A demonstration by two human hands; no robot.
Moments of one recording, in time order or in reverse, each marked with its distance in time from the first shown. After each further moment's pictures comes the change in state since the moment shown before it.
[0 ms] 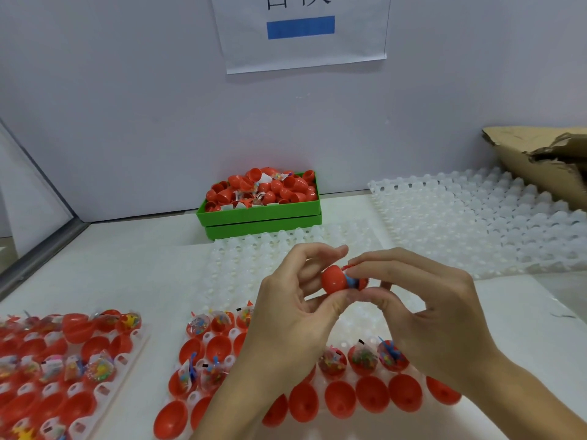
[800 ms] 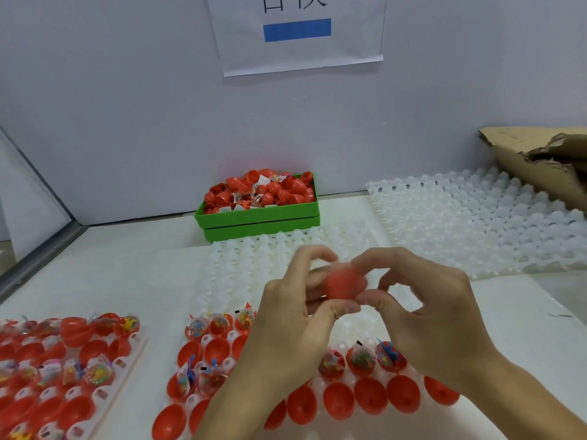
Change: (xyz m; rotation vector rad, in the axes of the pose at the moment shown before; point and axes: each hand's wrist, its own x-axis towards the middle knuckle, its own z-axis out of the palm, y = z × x) left_hand 0.000 -0.003 0.000 0.223 -0.049 0.079; right_hand 0.000 -0.001 -0.001 -0.024 -0.015 0.024
